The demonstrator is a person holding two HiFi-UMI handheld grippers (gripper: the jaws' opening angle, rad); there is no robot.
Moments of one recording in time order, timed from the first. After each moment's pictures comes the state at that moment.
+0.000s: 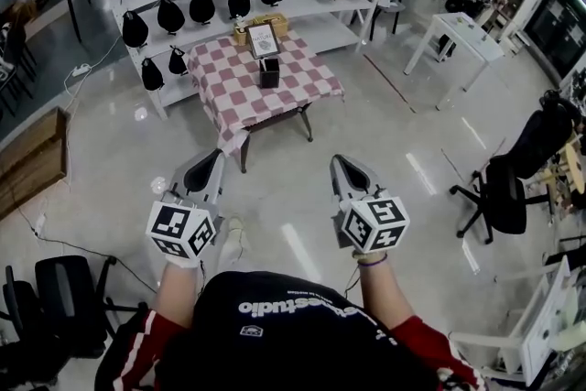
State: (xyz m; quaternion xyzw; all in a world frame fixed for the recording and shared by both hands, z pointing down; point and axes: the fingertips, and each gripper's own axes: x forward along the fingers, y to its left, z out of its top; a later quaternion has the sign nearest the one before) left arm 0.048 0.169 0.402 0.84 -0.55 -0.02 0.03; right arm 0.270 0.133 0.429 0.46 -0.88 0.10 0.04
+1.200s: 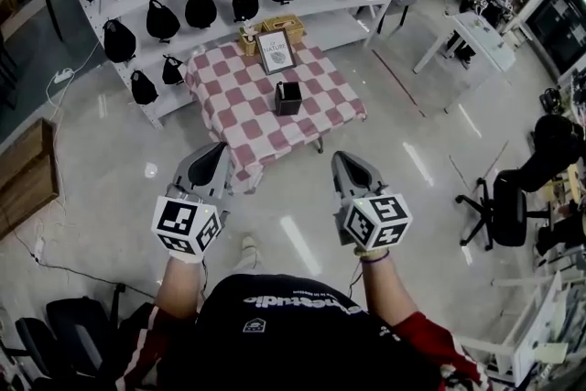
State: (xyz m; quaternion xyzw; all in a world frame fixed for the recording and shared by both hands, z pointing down) left arm -0.074 -0.082 0.423 0.84 -0.53 0.00 0.06; right arm 0.138 -0.105 0.450 0.47 -0.87 0.13 0.08
